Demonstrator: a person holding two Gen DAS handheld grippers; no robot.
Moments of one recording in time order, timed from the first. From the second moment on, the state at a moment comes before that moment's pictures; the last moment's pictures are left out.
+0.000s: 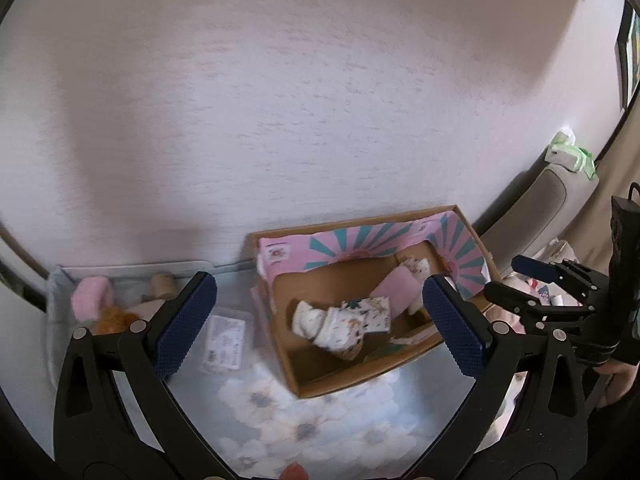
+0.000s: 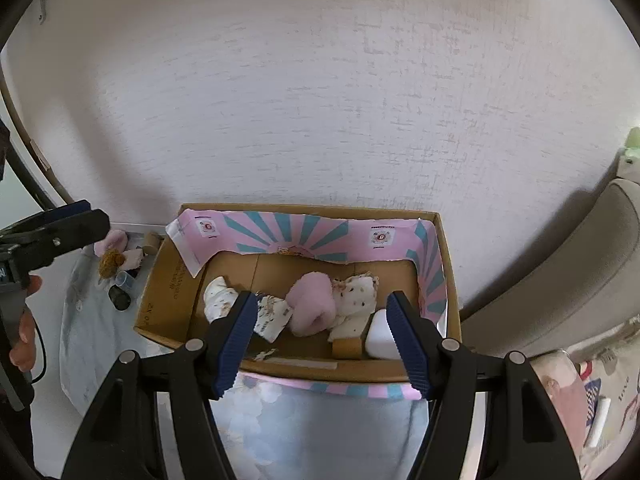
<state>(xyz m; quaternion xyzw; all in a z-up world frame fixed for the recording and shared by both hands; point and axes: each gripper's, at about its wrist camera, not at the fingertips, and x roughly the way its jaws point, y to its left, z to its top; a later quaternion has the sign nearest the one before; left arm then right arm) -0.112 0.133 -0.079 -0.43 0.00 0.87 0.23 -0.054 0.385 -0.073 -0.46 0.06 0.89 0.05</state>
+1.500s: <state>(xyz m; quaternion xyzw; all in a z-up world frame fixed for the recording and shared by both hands) -0.143 -0.094 -0.225 -0.49 -0.07 0.86 0.13 -0.076 0.108 -0.190 -0.41 0.10 0.90 0.08</state>
